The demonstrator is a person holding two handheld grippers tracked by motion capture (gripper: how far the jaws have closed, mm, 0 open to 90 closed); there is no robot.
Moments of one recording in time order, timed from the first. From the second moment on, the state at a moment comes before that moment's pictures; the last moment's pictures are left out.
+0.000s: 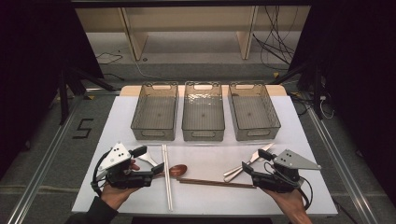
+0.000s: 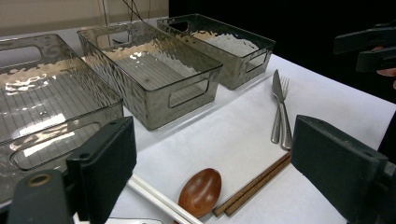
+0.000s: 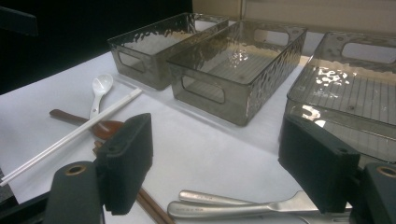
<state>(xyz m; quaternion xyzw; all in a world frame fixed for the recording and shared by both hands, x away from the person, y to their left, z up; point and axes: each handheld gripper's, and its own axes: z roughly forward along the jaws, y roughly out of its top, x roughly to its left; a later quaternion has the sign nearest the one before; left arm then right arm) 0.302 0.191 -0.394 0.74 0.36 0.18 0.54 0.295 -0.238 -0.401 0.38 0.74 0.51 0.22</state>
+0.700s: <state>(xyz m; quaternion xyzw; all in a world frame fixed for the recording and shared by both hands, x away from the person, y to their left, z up) 0.302 0.193 -0.394 0.74 0.36 0.18 0.54 0.310 -0.235 -0.374 0.35 0.76 0.51 0.20</state>
